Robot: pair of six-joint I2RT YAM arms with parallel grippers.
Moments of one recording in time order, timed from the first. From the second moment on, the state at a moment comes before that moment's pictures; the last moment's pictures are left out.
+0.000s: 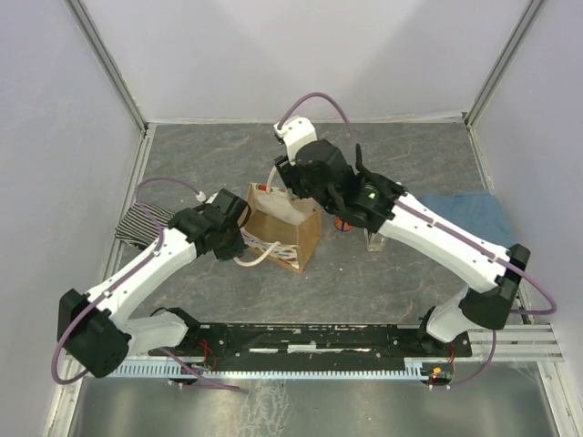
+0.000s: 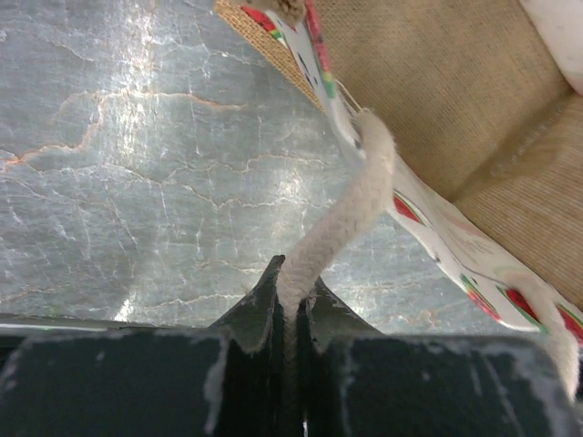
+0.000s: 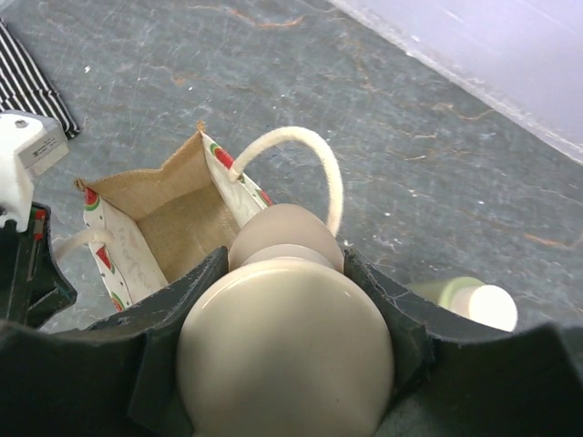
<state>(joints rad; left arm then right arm) -0.59 1.14 0.94 -0.94 -0.16 -0.87 1.00 1.56 1.69 -0.58 0.47 0.07</state>
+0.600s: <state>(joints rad) -0.36 1.35 1.12 -0.97 -0.23 -0.78 0.92 1.29 1.52 -0.69 0.57 0.09</state>
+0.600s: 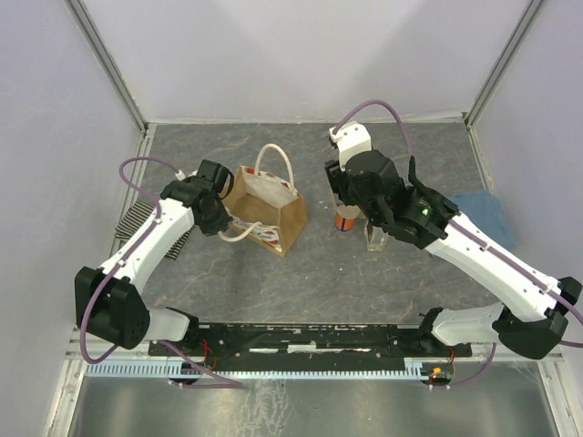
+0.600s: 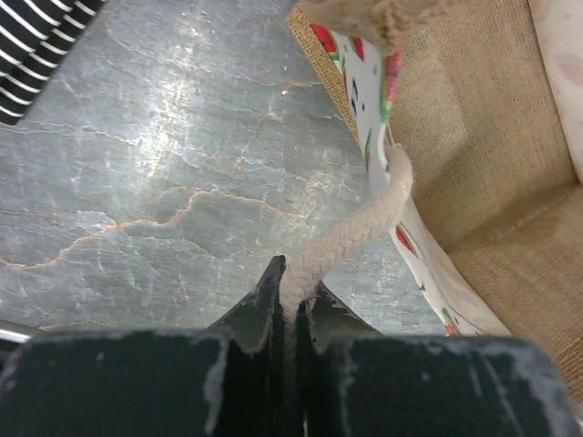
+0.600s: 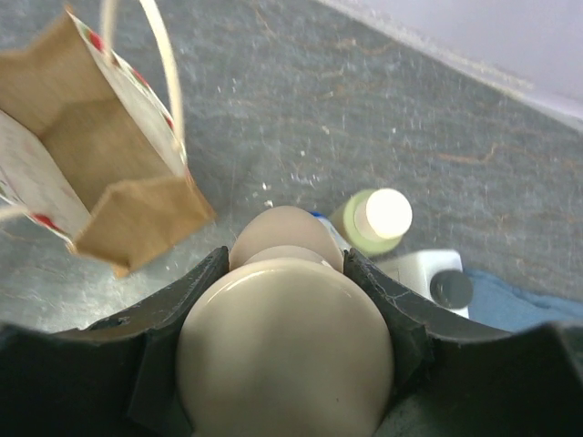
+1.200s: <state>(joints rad) -0.32 1.30 1.16 -0.98 -0.18 -0.74 0.87 1.17 0.98 -0.52 0.55 0.26</state>
